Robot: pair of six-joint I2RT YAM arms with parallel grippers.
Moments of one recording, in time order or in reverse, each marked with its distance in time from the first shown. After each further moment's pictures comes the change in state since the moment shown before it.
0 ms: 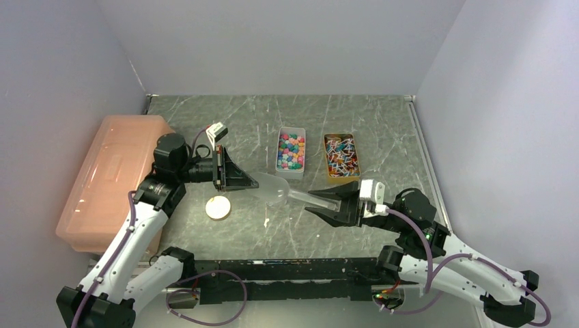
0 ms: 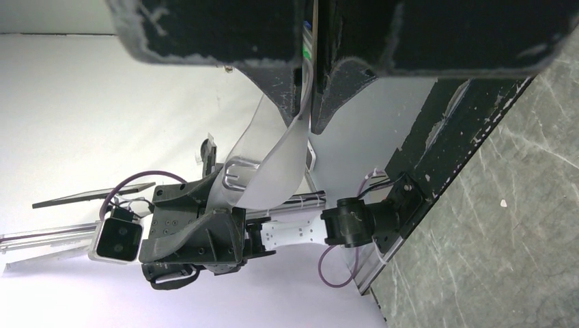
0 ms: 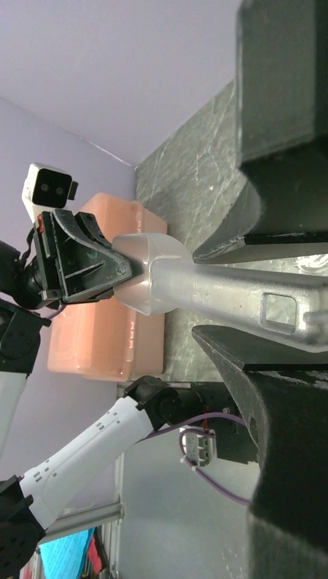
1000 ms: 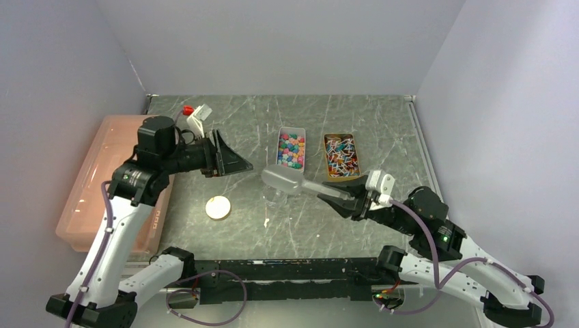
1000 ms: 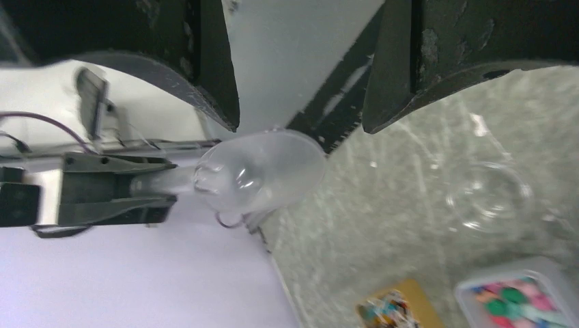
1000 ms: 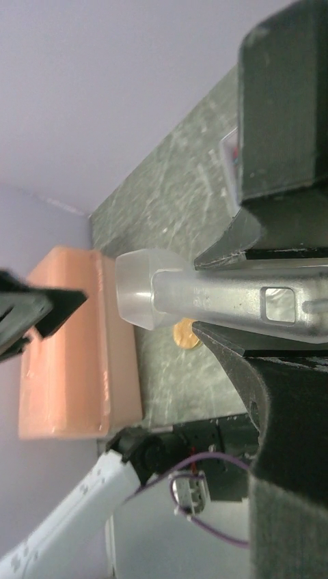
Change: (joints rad) left arm 0.003 0.066 0.356 -0.498 -0.293 0.397; right arm -0.001 -0.029 0.098 -0.209 0.169 -0.026
